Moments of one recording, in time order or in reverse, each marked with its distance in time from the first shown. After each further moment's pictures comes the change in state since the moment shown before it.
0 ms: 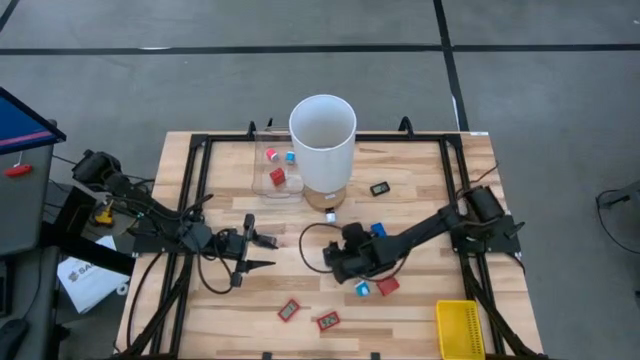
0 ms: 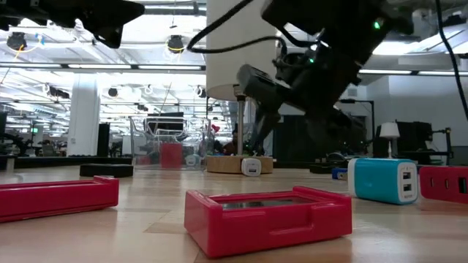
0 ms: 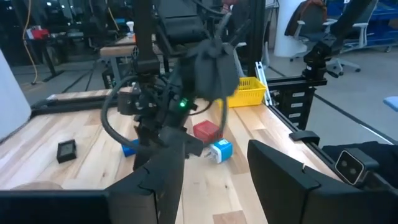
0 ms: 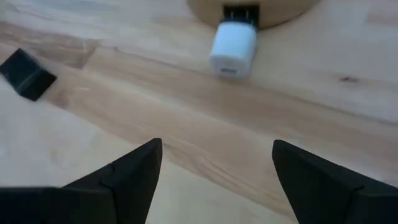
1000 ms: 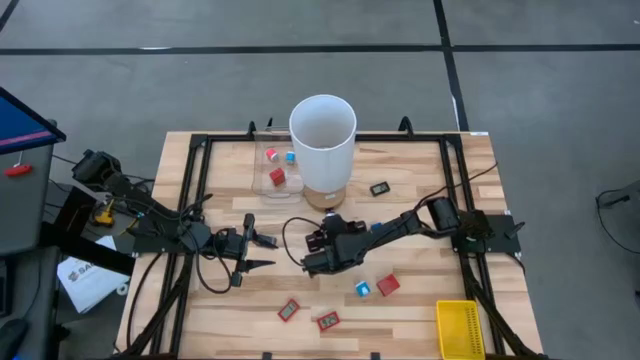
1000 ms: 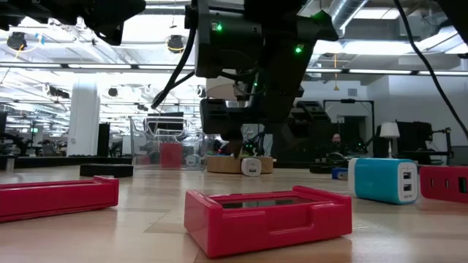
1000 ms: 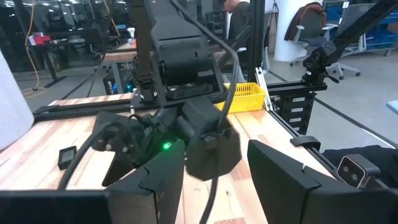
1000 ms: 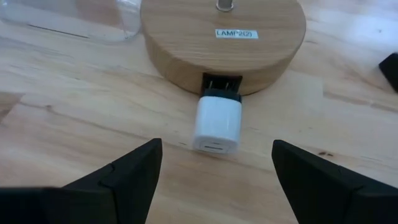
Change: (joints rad) left arm -0.001 0.000 0.000 0.023 0.006 0.014; right arm -0.102 0.316 0.469 -0.509 0.150 0.093
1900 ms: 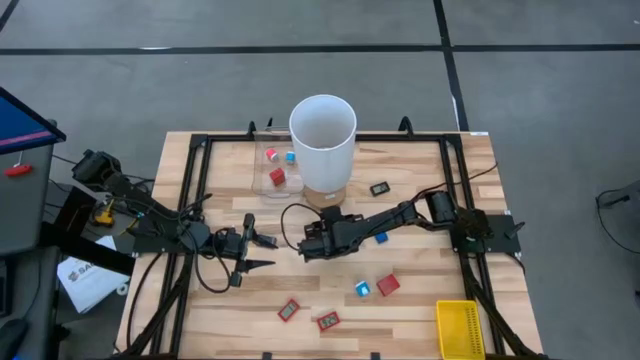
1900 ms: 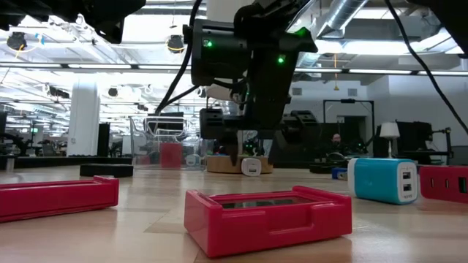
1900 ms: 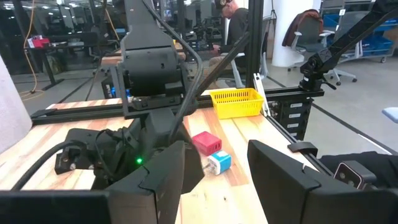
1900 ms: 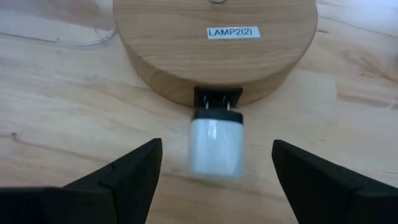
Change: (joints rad) left arm 0.000 0.000 0.000 0.021 0.008 -0.004; right arm -0.077 0.000 0.000 0.044 -0.100 -0.038
